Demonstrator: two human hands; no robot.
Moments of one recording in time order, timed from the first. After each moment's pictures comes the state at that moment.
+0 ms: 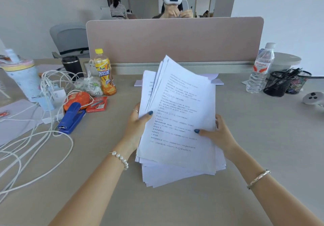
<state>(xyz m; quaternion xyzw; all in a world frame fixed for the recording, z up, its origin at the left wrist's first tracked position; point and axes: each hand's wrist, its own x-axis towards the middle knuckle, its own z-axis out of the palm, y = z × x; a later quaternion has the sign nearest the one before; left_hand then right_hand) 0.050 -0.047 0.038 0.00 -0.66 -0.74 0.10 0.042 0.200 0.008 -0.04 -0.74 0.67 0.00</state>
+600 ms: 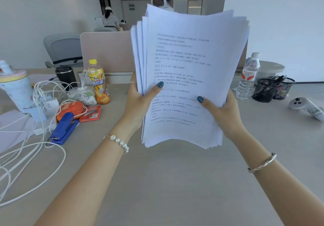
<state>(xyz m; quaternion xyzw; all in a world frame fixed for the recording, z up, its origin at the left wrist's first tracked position) 0.047 -0.016 0.128 -0.13 -0.62 -0.75 0.19 0.054 0.199 0.105 0.10 -0.70 0.67 0.21</state>
